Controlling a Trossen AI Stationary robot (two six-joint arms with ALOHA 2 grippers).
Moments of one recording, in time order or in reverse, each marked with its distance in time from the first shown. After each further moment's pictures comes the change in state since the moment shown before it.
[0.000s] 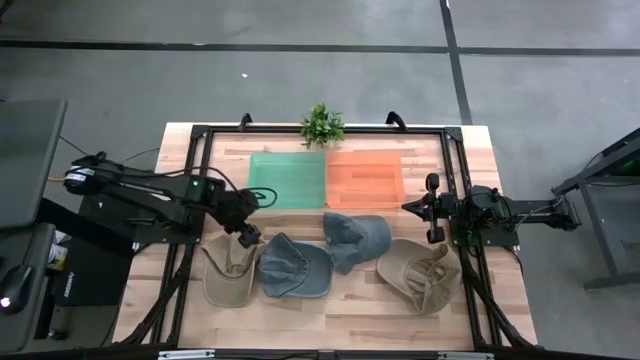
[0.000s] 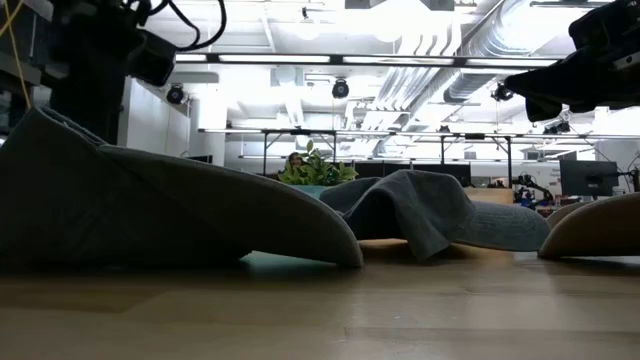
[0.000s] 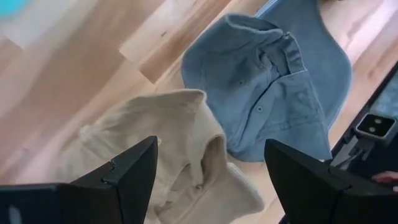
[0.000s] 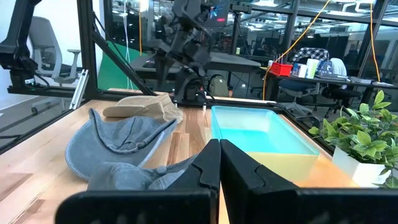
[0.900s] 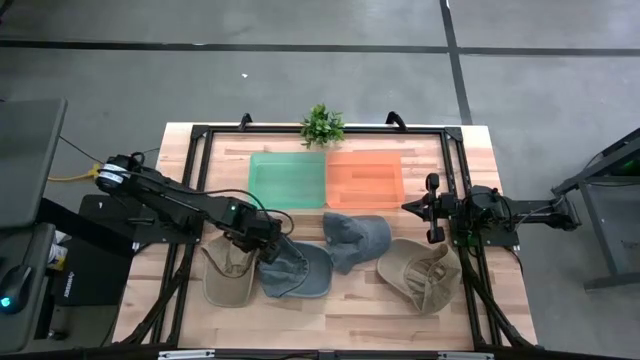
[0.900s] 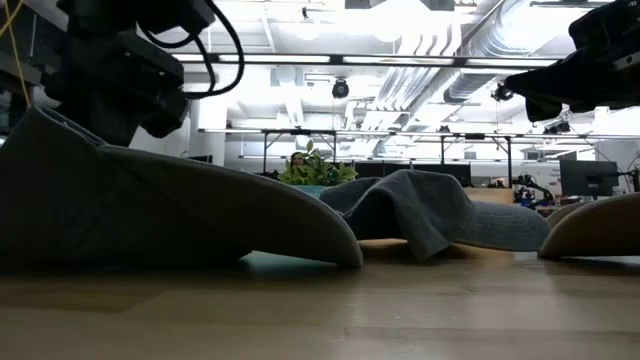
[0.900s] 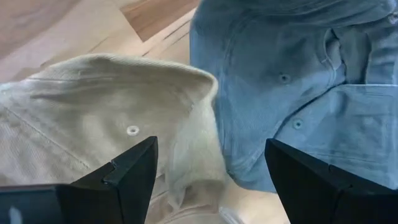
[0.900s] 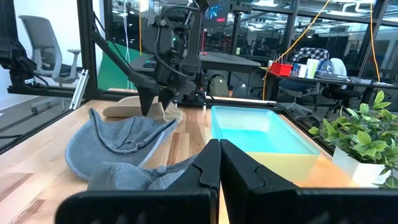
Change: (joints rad) left arm -0.116 0.369 0.070 0.082 0.003 -0.287; right arm 0.000 0.000 0.000 0.000 0.000 0.000
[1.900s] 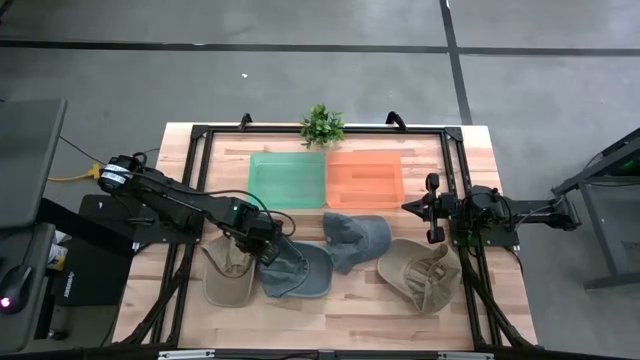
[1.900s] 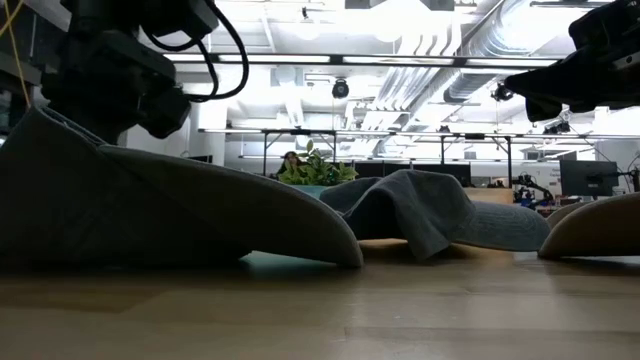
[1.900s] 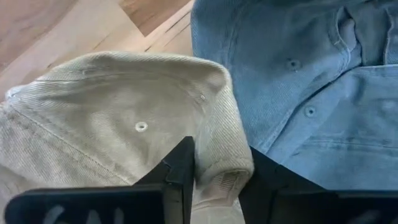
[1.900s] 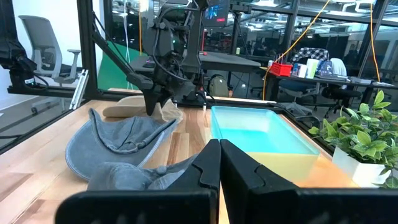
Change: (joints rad) left arm 0.001 0.014 0.014 -0.032 0.019 0.076; right arm 0.000 0.000 0.000 0.000 0.000 0.000
